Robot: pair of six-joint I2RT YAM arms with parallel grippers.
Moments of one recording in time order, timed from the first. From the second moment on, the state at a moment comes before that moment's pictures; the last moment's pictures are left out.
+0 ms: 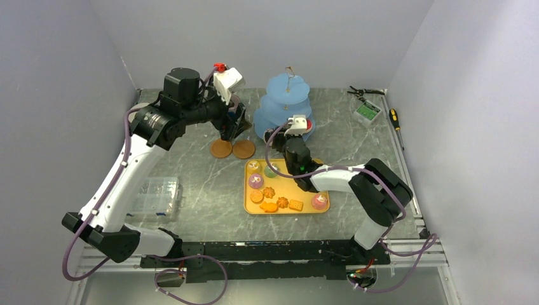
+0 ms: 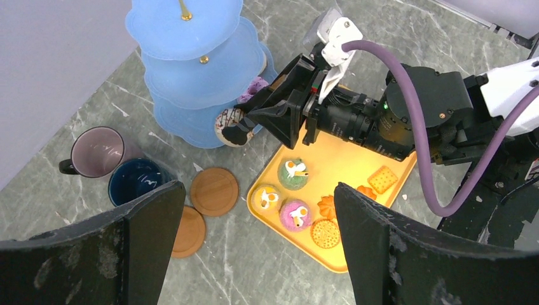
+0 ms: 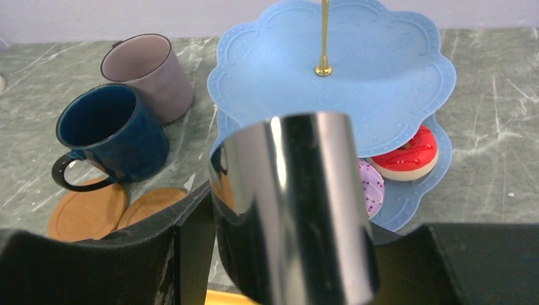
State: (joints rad) left arm -0.51 1.34 1.70 -0.77 0.39 0.20; right arm 0.75 1.67 0.76 0.82 0.57 0.21
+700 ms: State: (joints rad) left arm -0.51 1.33 1.68 -0.77 0.40 0.20; right arm 0.73 1.69 0.76 0.84 0.60 0.24
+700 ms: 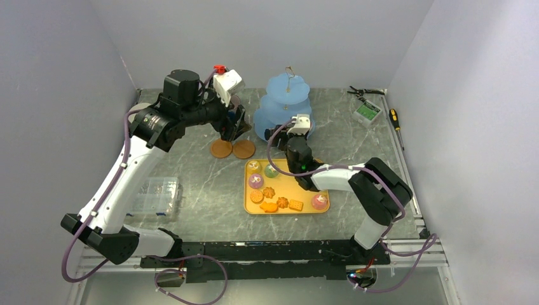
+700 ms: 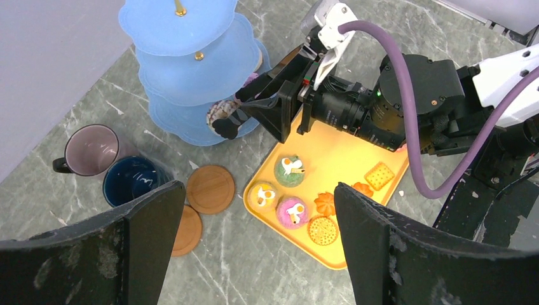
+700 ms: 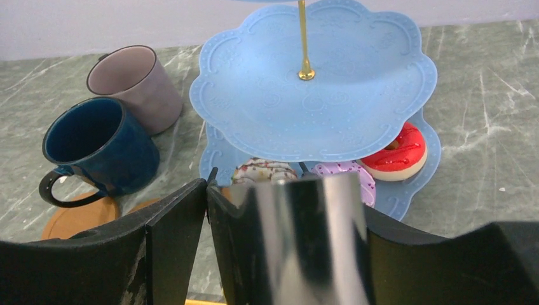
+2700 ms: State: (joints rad) left arm -0.40 1.45 1.72 -0.90 0.35 0.11; right arm 0.91 1.28 0.51 0.52 0.42 0.19
